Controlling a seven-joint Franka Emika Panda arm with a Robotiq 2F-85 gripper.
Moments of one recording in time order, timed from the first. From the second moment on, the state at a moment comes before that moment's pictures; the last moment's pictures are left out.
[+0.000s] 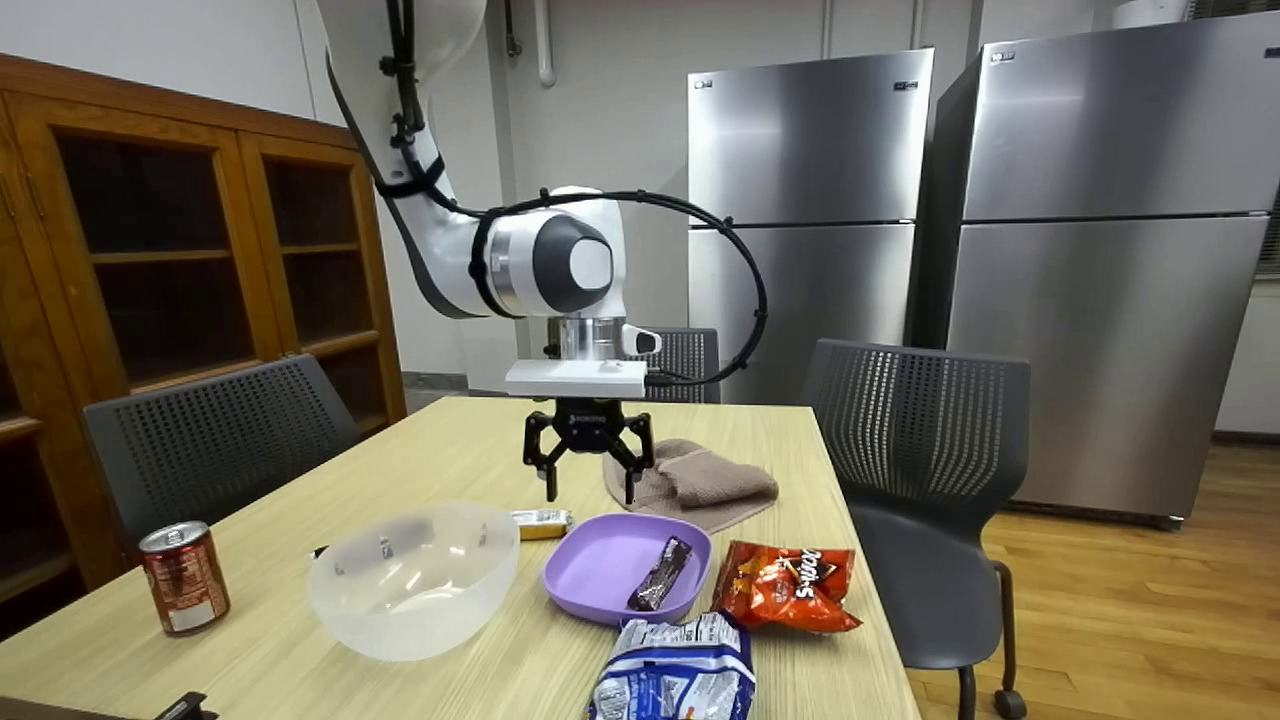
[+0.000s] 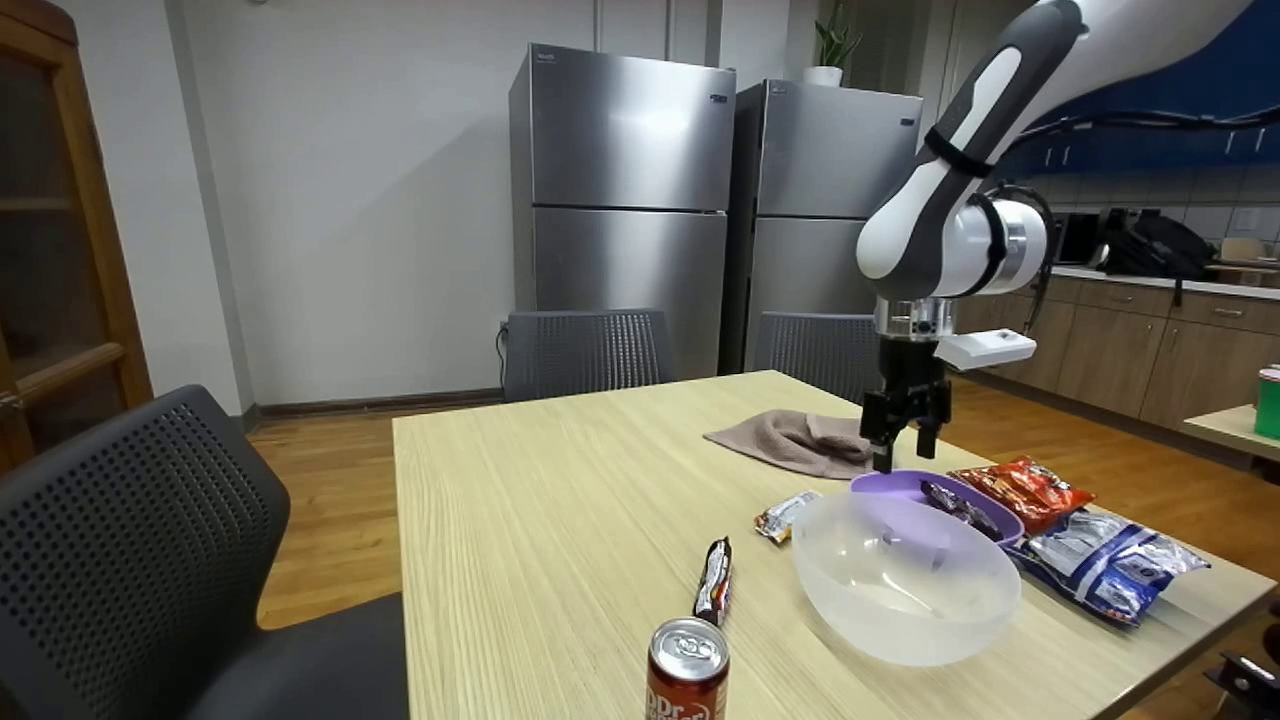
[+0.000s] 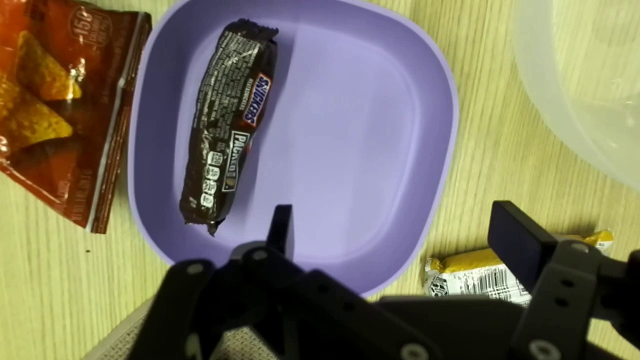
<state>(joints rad) -0.16 0.45 -0.05 -2.15 -0.03 2.51 -0.38</state>
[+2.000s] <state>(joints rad) 0.02 0.70 -0.06 -1.95 0.17 2.53 0.39</state>
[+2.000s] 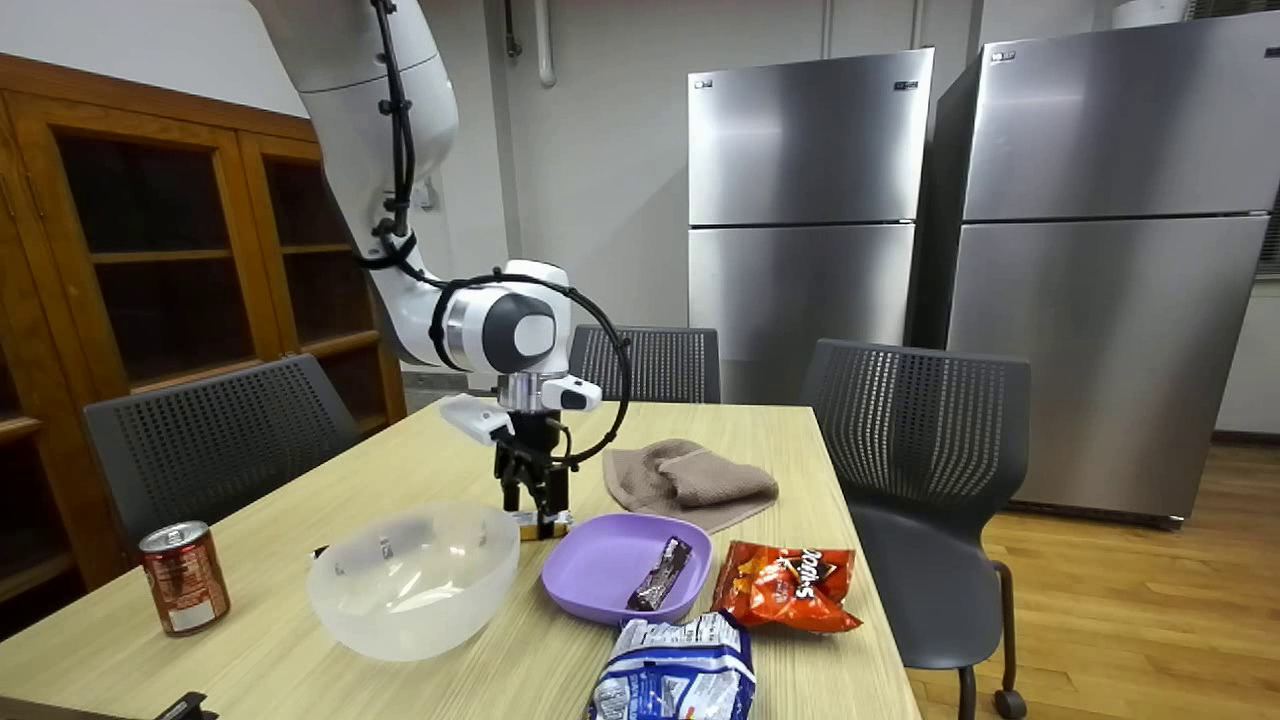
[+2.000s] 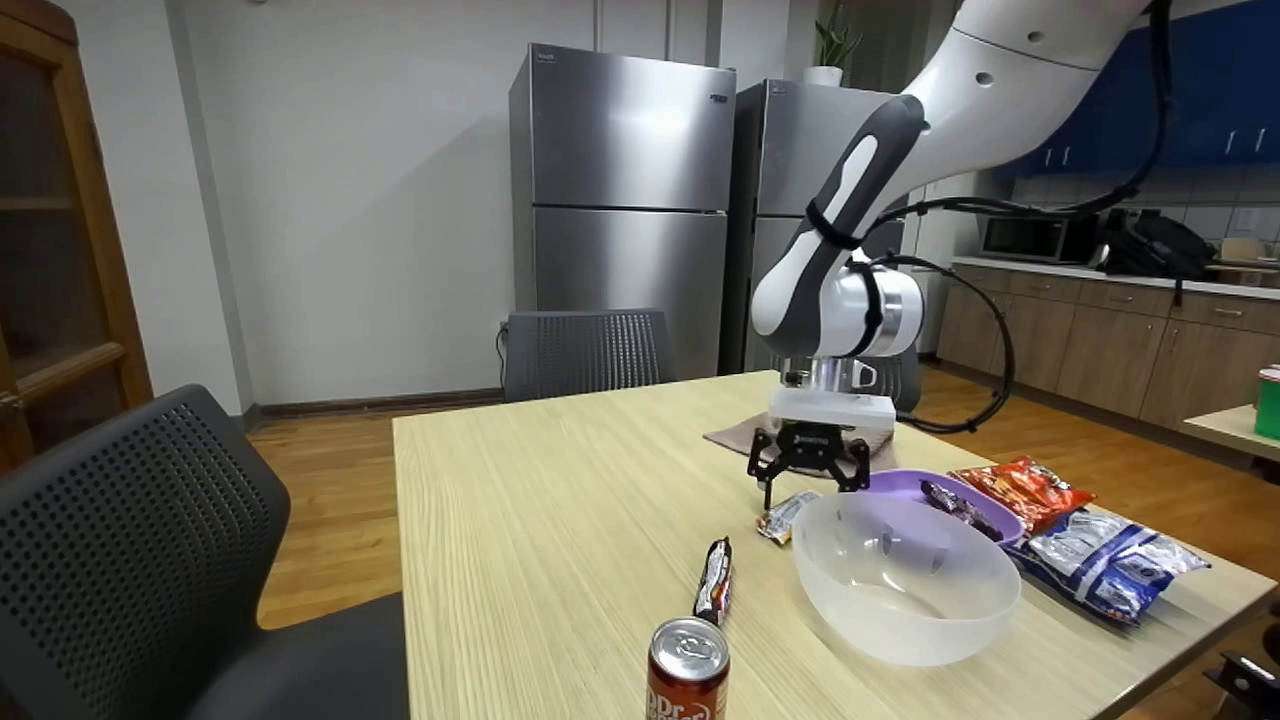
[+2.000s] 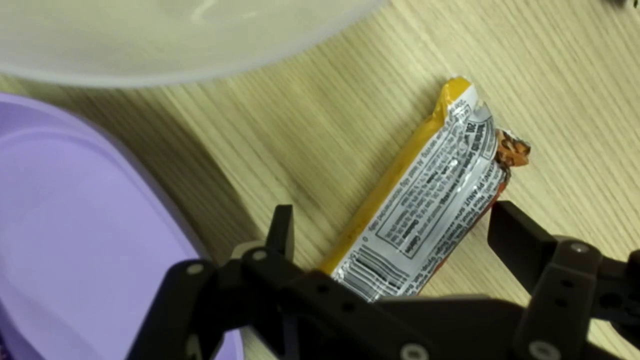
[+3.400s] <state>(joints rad) 0.03 0.63 -0.09 -1.95 0.18 2.54 0.39</state>
